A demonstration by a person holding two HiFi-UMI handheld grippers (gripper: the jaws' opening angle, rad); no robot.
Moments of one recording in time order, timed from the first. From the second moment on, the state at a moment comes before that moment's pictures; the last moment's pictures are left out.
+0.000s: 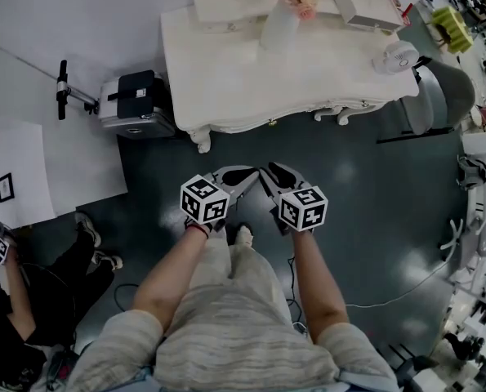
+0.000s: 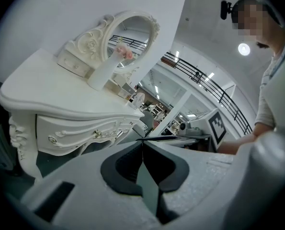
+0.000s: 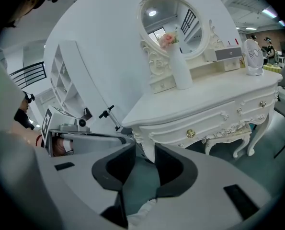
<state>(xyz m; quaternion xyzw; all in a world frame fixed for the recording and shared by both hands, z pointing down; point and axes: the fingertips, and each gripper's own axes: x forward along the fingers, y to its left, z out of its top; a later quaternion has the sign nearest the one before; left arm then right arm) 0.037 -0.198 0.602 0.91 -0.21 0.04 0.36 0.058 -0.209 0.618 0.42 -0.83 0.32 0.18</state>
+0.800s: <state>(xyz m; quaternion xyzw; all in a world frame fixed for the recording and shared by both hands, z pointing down) 0.030 -0.218 0.636 0.89 -0.21 0.05 0.39 0.081 -0.263 0.672 0.44 -0.80 0.34 0.23</state>
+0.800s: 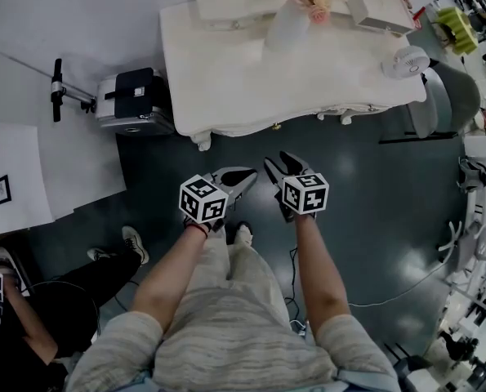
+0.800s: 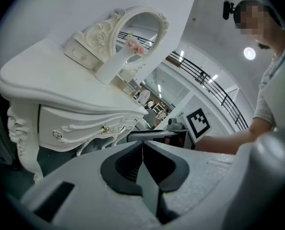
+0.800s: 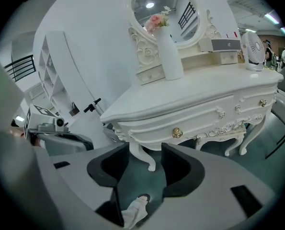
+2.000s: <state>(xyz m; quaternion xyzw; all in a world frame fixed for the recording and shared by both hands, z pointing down) 0.006 -0.223 0.673 0.88 -0.20 0.09 0.42 0.110 -0.359 0.758 0.47 -0.75 0.33 0.34</state>
